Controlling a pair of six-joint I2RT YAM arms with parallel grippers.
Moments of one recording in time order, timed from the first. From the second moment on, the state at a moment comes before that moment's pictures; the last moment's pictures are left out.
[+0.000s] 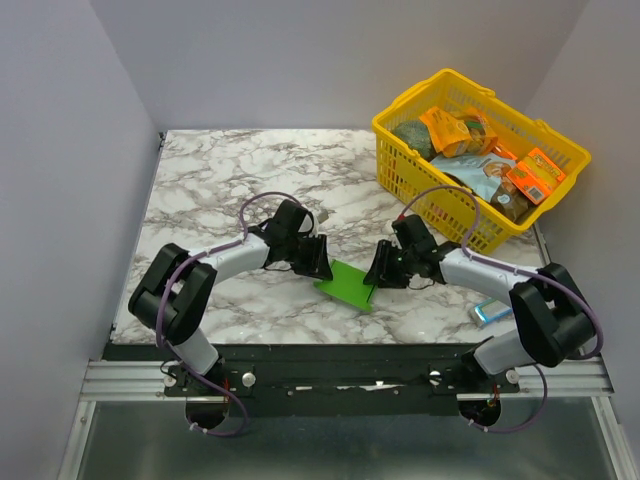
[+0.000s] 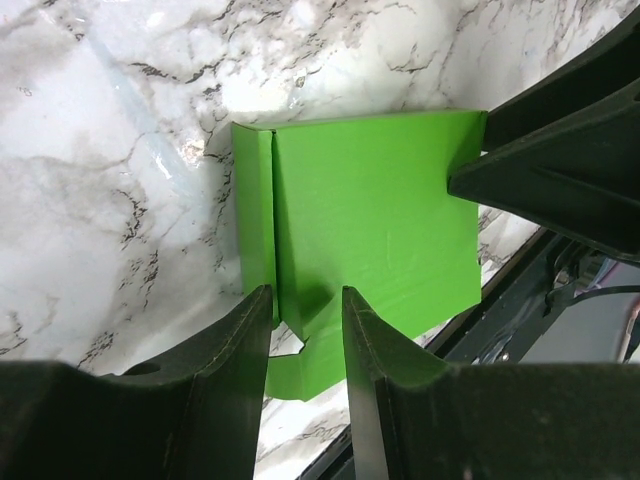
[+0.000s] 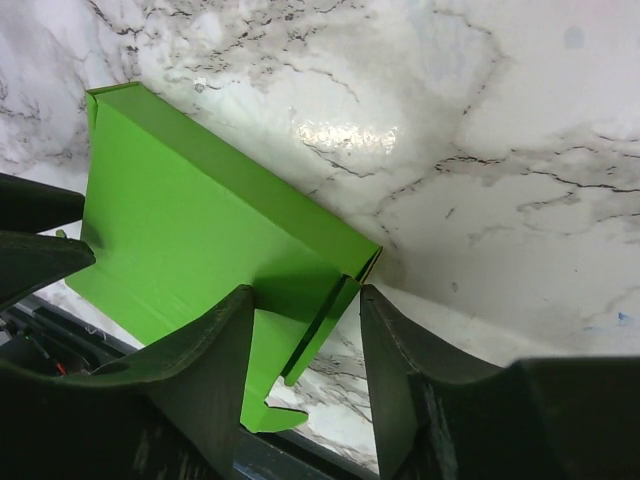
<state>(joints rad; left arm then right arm) -0.58 1.63 0.89 -0.20 0.51 -0.45 0.55 1.47 0.72 -0.26 -0.23 0.72</state>
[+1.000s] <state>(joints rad) -0.56 1.60 0.76 -0.01 0.48 -0.53 0.55 1.43 0.64 -0.18 -0.19 0.79</state>
